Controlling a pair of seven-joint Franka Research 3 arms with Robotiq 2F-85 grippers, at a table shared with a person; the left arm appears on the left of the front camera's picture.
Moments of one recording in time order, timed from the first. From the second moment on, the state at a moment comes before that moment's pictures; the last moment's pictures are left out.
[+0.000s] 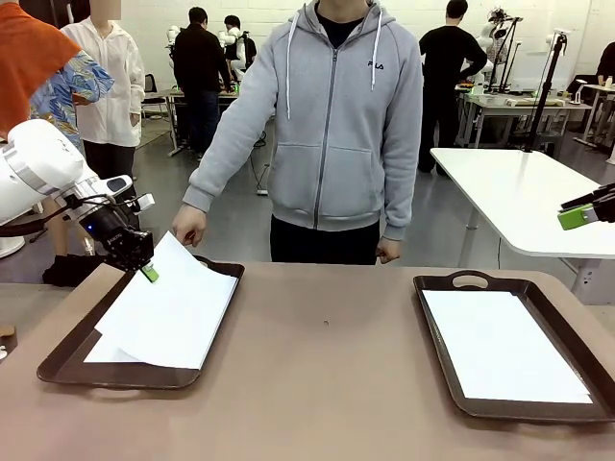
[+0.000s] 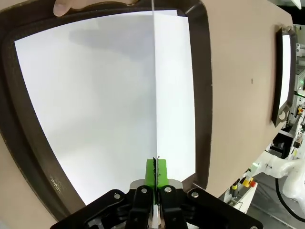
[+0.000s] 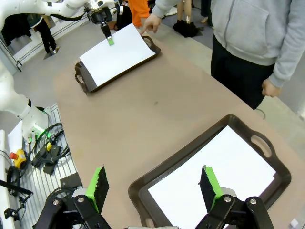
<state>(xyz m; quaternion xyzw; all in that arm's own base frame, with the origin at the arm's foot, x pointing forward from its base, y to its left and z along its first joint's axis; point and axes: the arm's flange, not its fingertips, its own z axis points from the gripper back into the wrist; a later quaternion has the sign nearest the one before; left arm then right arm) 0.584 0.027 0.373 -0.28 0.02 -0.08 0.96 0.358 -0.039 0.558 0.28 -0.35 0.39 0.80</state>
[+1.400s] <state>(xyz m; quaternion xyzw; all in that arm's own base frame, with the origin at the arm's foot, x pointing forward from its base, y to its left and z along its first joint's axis) 0.585 0.035 0.350 -0.16 -0.01 -0.06 0.99 0.358 -0.039 0.558 0.28 -0.35 0.39 0.80</state>
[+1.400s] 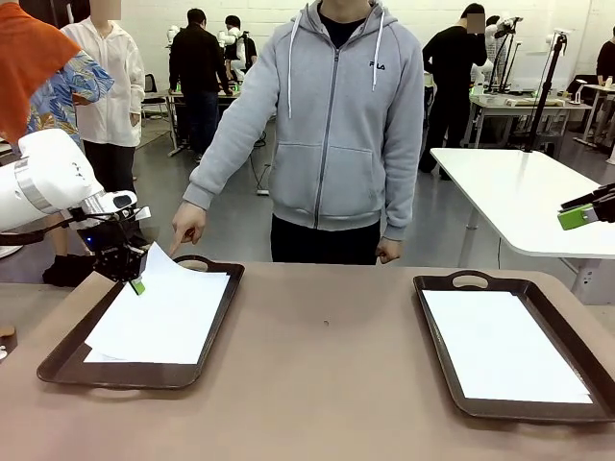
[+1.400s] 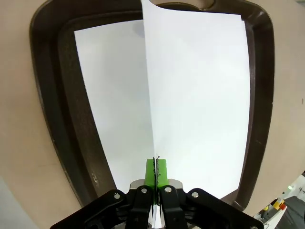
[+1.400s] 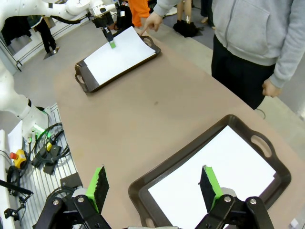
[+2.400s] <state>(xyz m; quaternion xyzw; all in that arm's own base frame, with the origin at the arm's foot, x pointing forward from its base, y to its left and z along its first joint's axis) 0.586 0.034 0.350 -0.14 -0.01 -0.07 0.99 0.358 -0.039 0.558 0.28 -0.35 0.39 0.80</state>
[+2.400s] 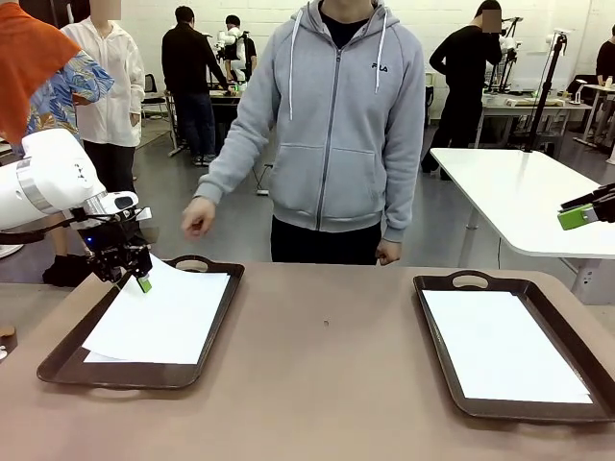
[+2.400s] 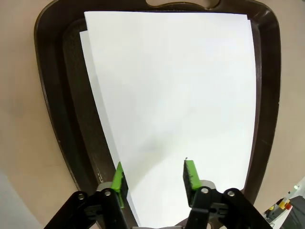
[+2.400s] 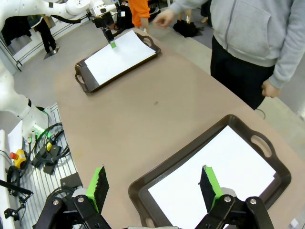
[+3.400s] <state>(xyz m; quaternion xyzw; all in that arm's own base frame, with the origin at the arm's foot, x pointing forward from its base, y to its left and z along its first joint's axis) 0.588 0.033 0.354 -0.15 -0.01 -0.06 0.99 0.358 -0.039 0.558 0.28 -0.35 0.39 0.80</state>
